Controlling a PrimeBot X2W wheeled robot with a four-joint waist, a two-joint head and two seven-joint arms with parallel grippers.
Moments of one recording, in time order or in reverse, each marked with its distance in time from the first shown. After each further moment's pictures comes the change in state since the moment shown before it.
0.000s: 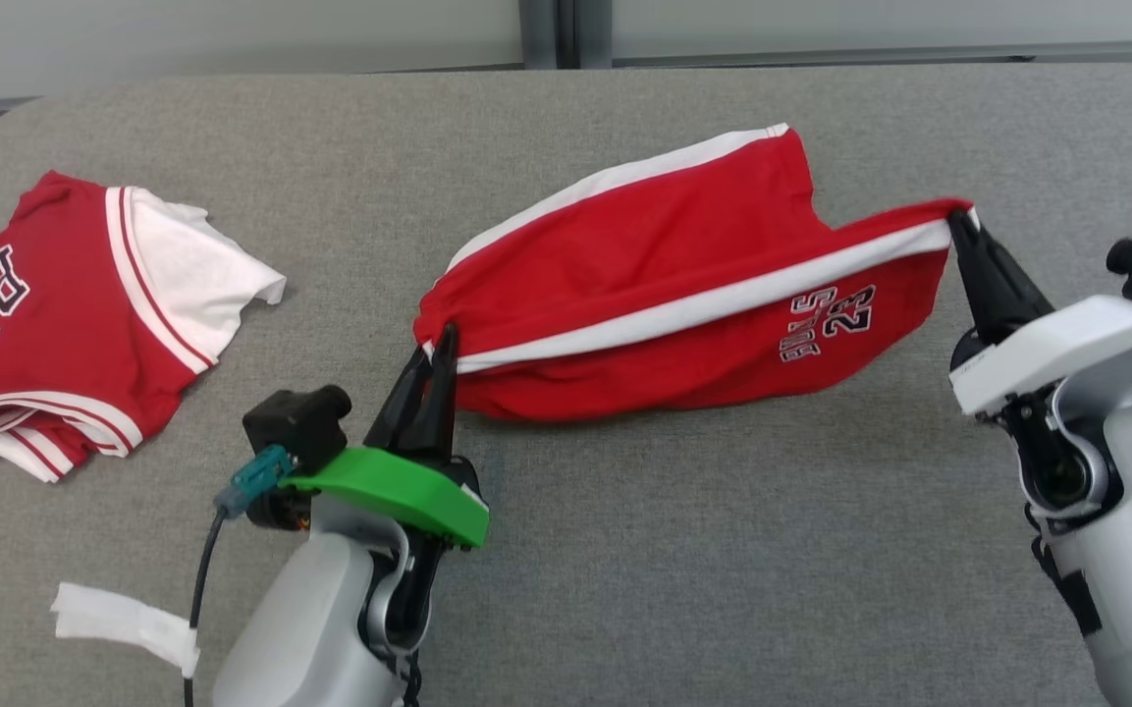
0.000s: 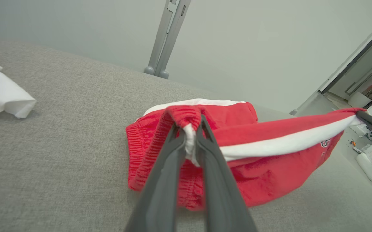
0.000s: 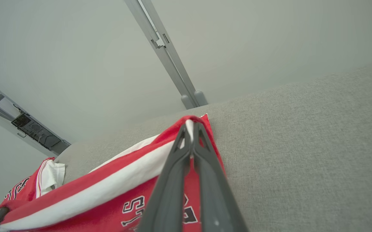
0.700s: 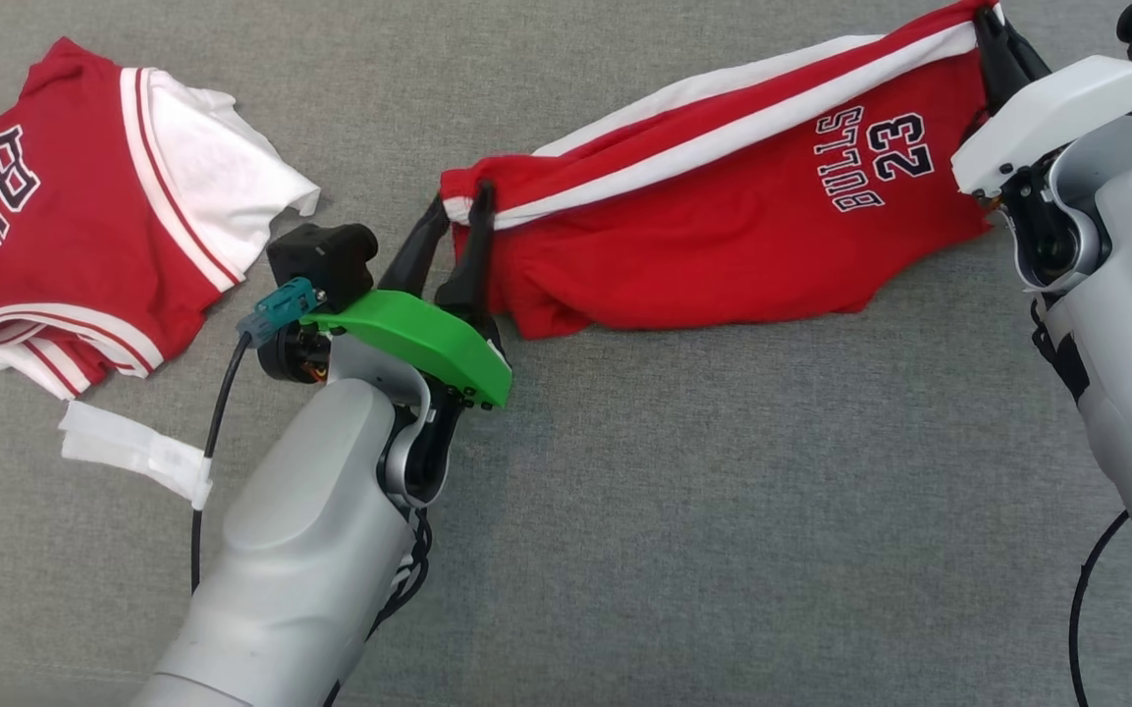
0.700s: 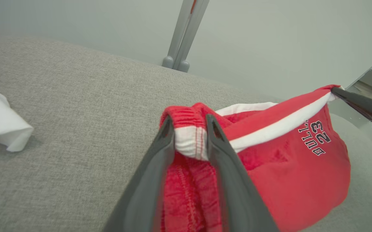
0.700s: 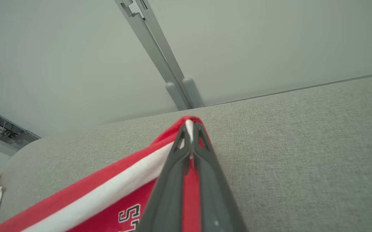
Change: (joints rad) left arm -0.360 -0.001 -0.160 0.250 -0.140 0.023 -0.022; right arm -0.591 -0.003 0.166 0.644 0.004 0.000 -0.101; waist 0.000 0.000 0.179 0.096
